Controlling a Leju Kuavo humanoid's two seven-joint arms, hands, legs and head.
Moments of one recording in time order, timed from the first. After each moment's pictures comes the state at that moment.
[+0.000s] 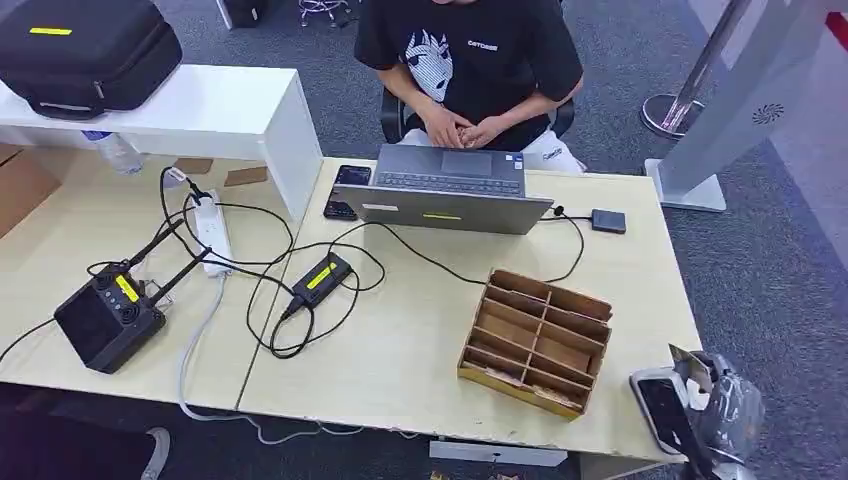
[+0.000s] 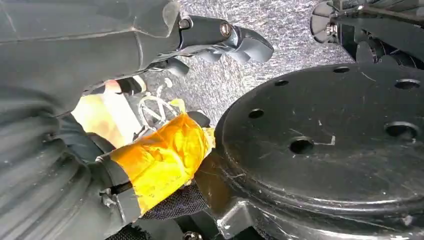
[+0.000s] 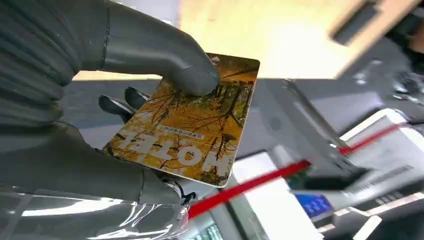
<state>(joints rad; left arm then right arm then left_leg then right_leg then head) 0.11 0.01 -0.31 -0.02 0.48 -0.19 -0.15 0.07 -0.08 -0.22 -1.32 0.74 -0.69 -0.28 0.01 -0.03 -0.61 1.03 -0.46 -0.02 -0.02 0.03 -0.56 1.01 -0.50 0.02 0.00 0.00</state>
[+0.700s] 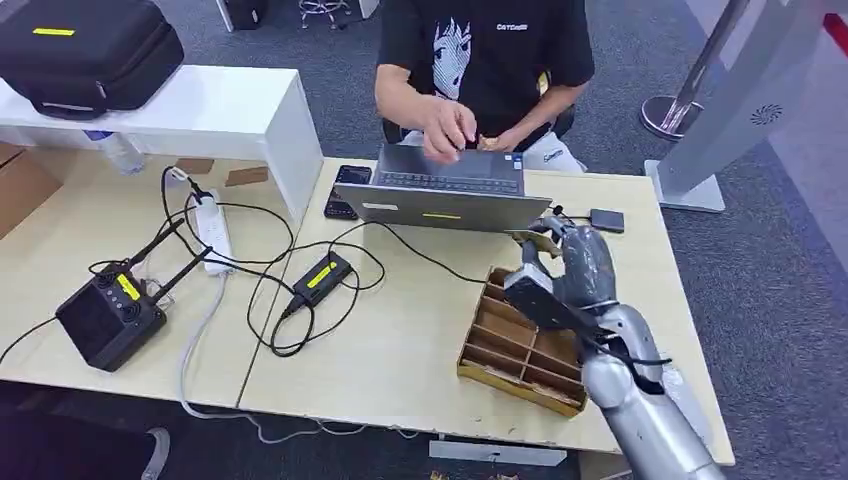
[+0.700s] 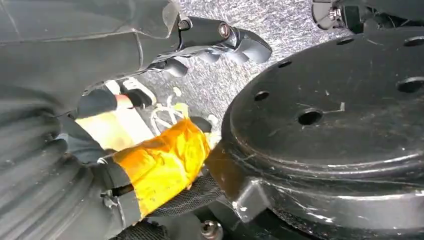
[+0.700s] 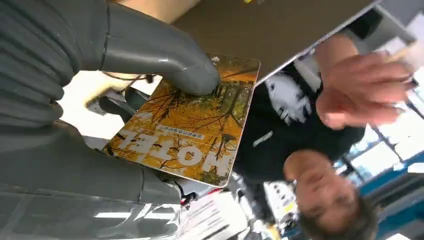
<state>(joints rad) 0.09 0.06 -0.45 -0.02 0.49 -0.27 -0.15 -0.48 -0.08 0.35 -1.22 0.67 -0.36 -0.15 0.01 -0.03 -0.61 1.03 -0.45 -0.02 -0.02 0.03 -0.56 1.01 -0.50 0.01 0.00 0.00</state>
